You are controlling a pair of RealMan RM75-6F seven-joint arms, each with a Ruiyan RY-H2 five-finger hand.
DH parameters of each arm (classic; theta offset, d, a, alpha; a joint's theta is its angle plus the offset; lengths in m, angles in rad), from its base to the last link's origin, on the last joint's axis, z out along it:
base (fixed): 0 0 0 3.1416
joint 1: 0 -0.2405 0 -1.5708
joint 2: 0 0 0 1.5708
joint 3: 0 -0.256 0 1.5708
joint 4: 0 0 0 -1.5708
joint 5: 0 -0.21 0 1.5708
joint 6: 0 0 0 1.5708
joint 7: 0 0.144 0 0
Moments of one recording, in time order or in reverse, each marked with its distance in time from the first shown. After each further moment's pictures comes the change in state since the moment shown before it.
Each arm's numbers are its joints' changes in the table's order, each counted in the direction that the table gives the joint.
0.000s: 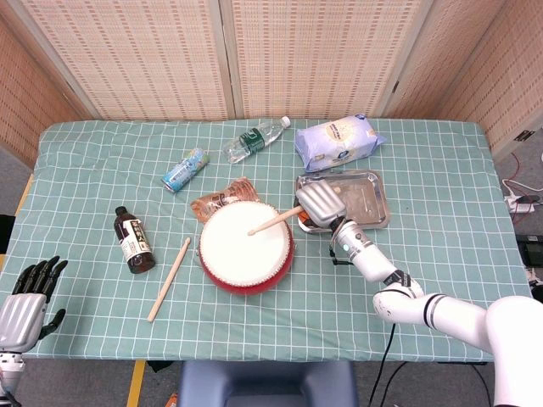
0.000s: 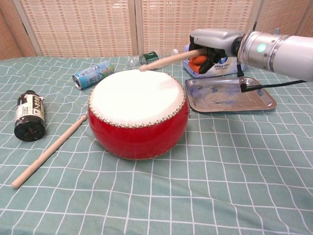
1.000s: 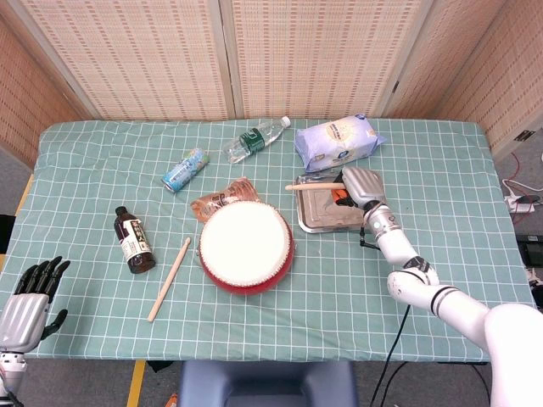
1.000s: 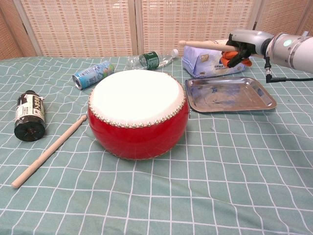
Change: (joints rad) left arm 0.001 -0.008 -0.002 -0.028 0.001 -0.001 0.029; right arm 0.054 0.067 -0.081 0.309 -0.068 -0.152 0.389
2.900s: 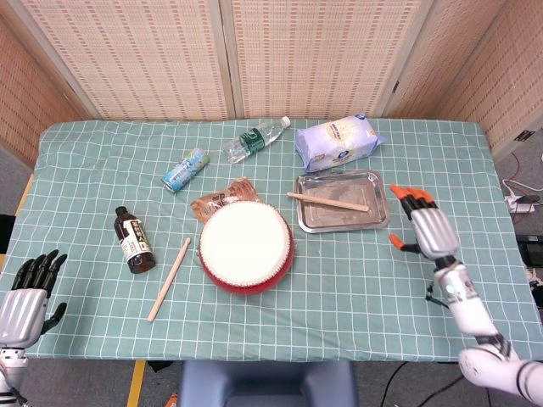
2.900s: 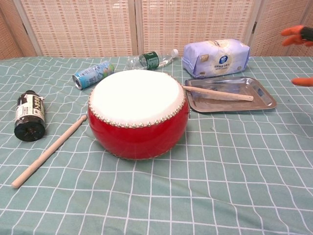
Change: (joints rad) left arm 0.004 0.022 0.030 -0.002 0.006 0.032 0.030; right arm 0.453 -0.305 0.175 -0.492 0.221 0.574 -0.111
